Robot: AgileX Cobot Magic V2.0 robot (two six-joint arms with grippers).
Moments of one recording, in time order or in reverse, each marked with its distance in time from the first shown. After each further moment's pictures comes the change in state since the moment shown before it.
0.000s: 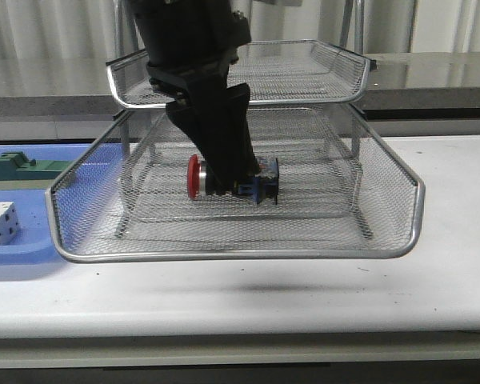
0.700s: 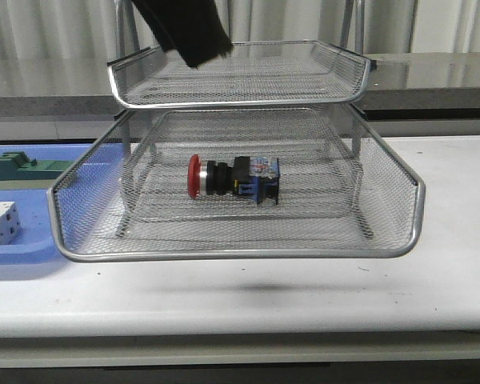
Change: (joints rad) left arm 0.111 -0.179 -0.079 -0.038 0.117 -0.090; right arm 0.000 0.000 0.000 0.000 0.000 0.000
